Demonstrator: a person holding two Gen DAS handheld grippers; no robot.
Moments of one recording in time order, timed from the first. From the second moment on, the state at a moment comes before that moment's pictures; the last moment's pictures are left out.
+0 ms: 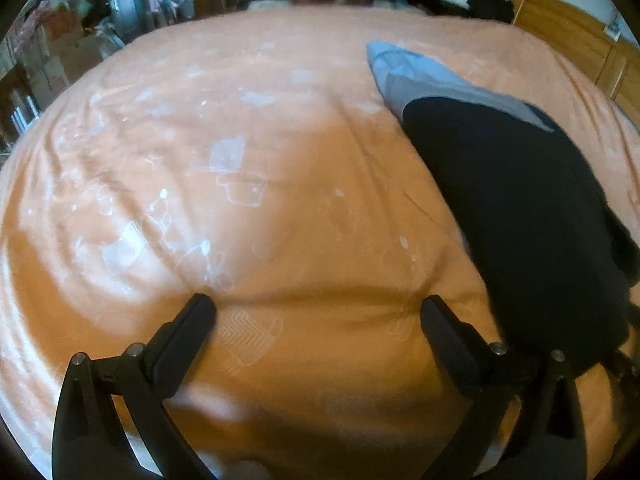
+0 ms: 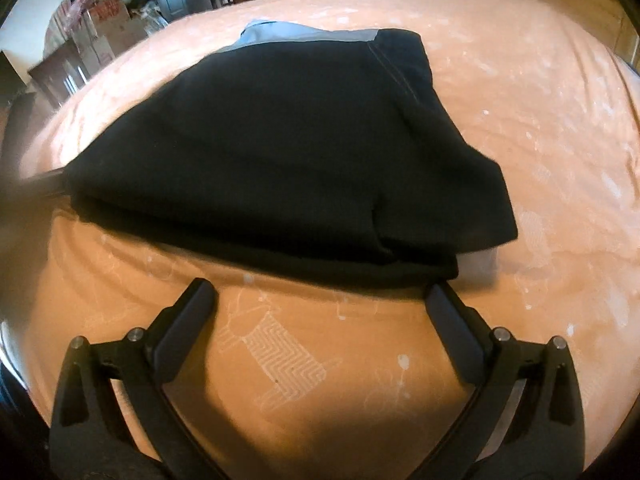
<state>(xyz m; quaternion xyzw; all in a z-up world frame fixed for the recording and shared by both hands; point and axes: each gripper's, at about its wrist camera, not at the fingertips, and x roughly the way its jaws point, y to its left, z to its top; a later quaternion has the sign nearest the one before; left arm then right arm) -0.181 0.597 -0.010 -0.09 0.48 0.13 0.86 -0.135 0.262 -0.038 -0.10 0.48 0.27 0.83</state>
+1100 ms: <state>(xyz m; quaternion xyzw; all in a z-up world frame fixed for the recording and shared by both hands) -0.184 0.590 -0.009 -0.07 0.45 0.14 0.88 -0.133 0.267 -0.047 -0.05 0.48 0.23 0.85</state>
